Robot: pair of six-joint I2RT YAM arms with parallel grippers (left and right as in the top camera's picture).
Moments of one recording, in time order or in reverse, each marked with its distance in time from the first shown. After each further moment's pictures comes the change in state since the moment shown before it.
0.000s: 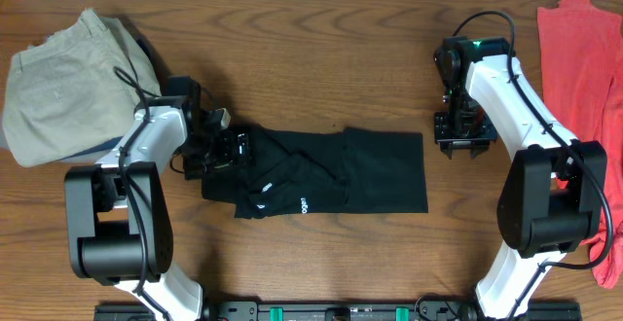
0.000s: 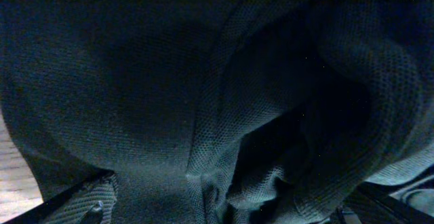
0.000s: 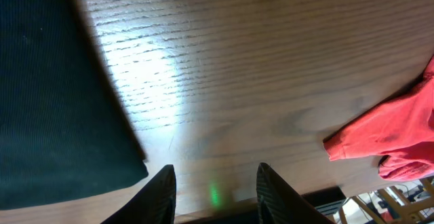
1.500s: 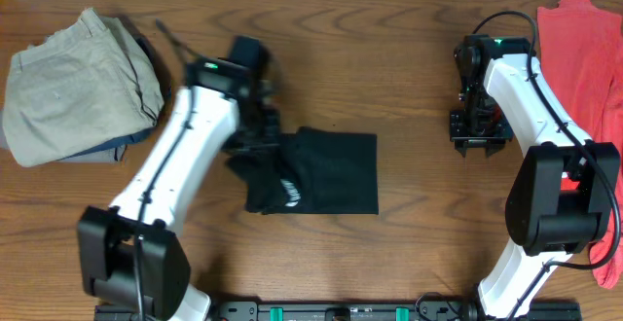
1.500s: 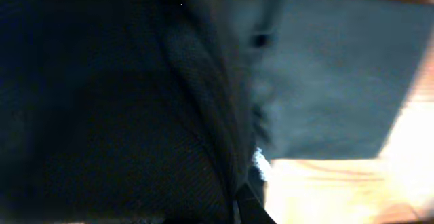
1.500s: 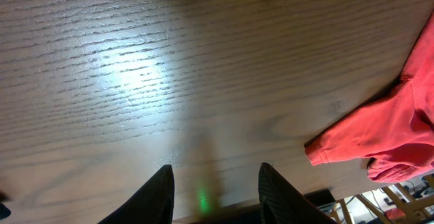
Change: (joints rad) left arm -0.404 -0.125 0.364 -0.360 -0.208 -0.322; right arm -0.080 0.000 -0.001 0.012 0.020 -0.047
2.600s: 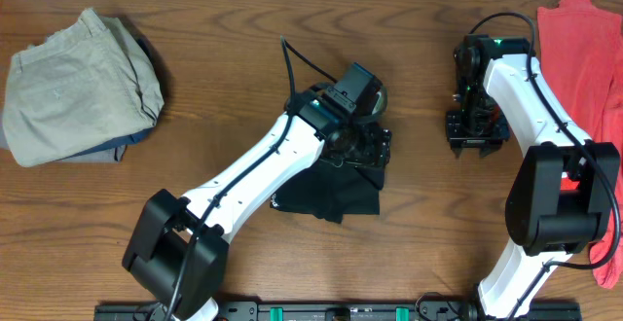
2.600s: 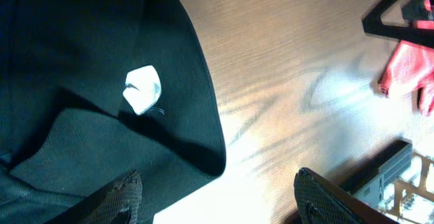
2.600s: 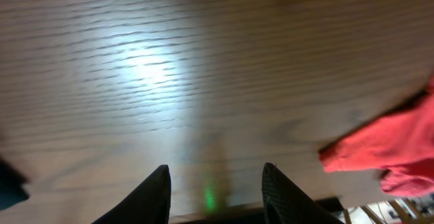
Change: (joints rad) left arm -0.332 0.093 0.000 0.375 0.236 -0.099; right arm 0.000 0.000 -0.003 0.005 -0.075 -0.057
